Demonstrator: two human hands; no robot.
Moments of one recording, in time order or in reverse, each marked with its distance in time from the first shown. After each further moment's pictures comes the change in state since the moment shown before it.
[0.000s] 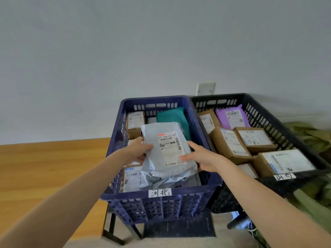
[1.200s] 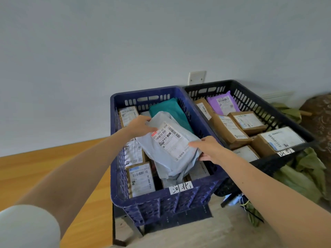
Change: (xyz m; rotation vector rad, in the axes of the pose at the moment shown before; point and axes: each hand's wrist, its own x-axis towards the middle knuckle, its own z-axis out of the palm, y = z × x) left_hand 0.061 0.029 -0.037 0.675 0.011 0.497; right_hand 0.004 0.005 0.038 0.136 0.567 0.125
